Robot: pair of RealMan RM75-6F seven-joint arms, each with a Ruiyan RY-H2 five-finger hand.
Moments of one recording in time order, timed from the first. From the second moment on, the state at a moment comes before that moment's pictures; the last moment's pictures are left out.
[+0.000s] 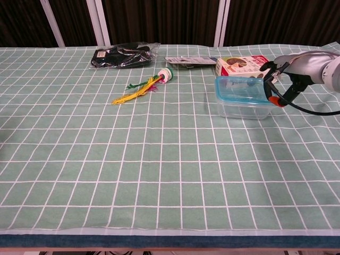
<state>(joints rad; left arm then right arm) -0.09 -1.12 -0.12 -1.76 1.19 1.44 0.21 0.85 -1.41 0.15 -1.52 -0.67 0.94 -0.50</state>
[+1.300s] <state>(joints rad) -0.09 -1.12 -0.12 -1.76 1.19 1.44 0.21 0.91 -1.45 0.23 -1.53 -0.65 0.93 -0.52</state>
